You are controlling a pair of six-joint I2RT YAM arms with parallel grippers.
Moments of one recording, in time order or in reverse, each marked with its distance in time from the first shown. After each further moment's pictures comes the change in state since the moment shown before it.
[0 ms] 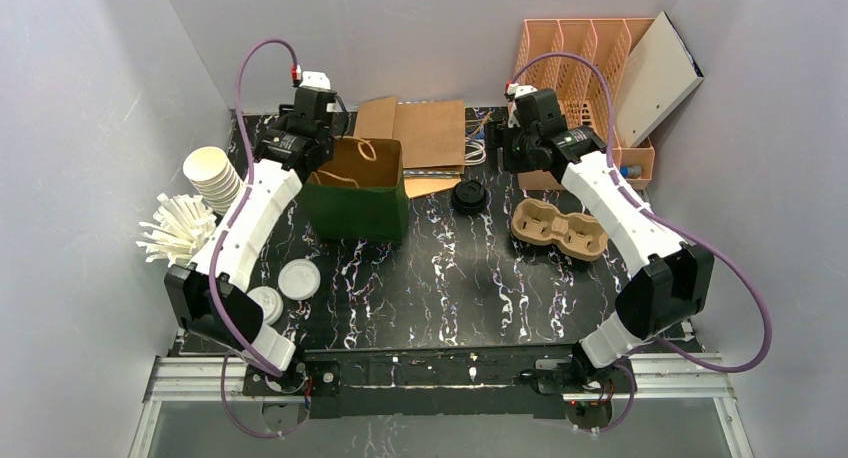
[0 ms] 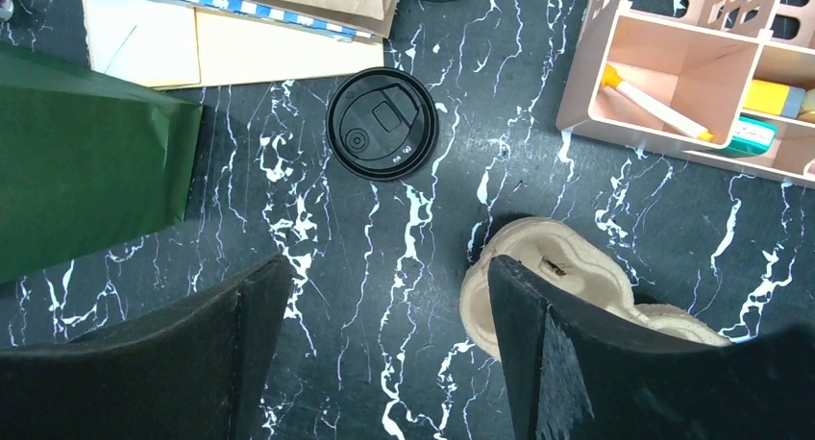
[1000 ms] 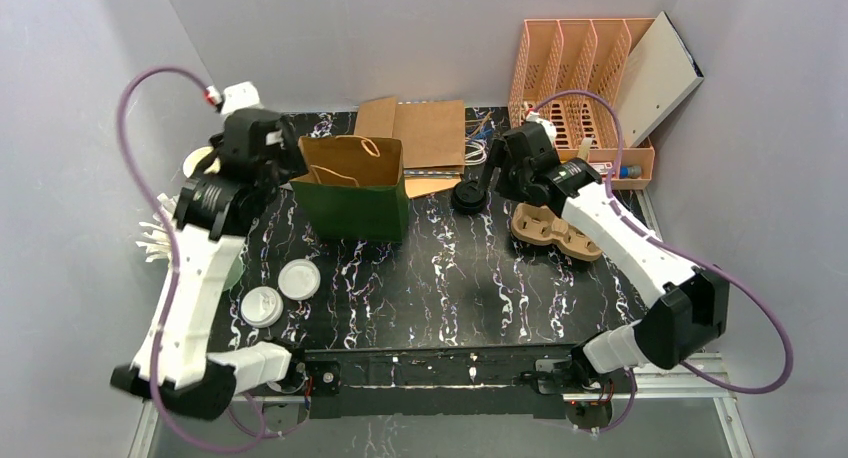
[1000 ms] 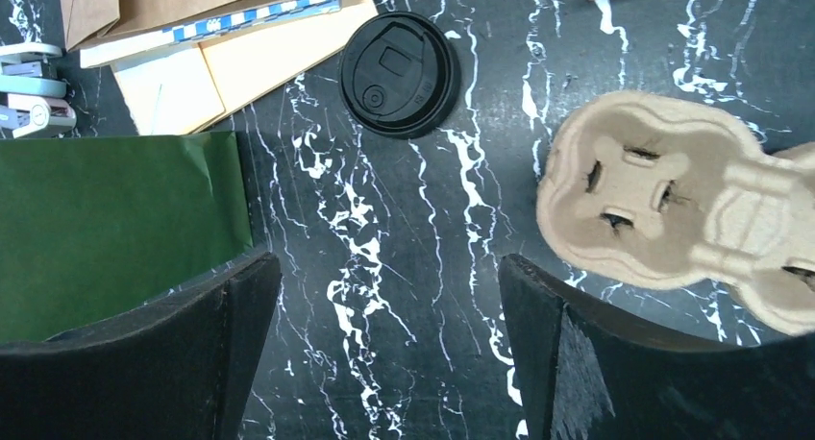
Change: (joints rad) left arm -0.001 -0.297 0.108 -0.311 0.077 -0.325; right arm 0.108 -0.135 -0.223 0.050 0.183 0.465
